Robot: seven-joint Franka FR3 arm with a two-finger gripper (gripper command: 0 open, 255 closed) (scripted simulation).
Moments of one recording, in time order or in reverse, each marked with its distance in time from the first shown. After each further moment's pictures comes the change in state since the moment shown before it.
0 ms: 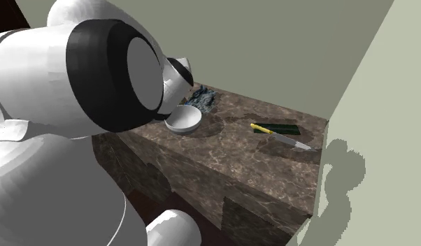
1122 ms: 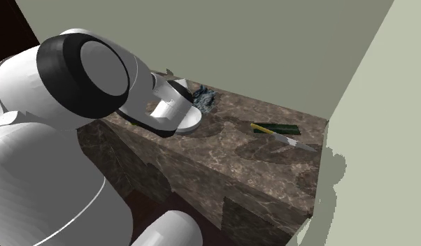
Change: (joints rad) arm -0.040 0.268 0.018 -0.016 0.050 0.218 0.123
